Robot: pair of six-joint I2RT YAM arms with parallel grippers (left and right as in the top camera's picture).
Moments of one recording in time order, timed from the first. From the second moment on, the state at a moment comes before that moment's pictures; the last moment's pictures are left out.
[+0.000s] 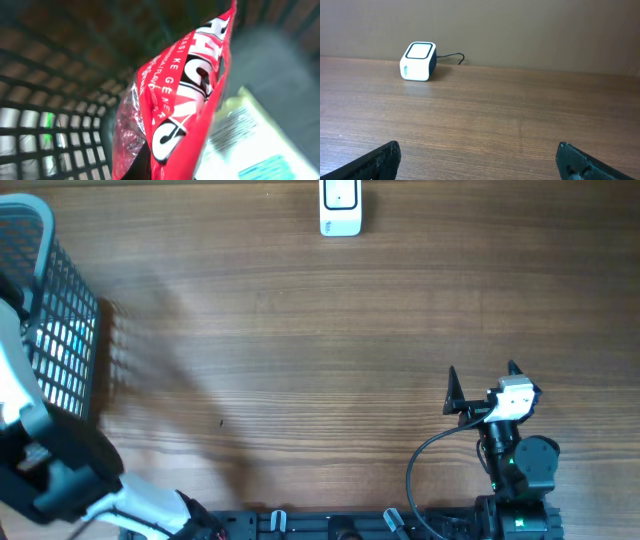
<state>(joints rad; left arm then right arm) 0.58 1.80 1.67 -0.90 -0.63 -0.25 0.01 0.11 0.01 0.00 -0.07 -0.05</state>
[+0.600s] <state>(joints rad) -0.14 1.28 1.69 -0.83 -0.45 -0.37 0.01 0.11 0.01 0.00 -0.07 -0.05</state>
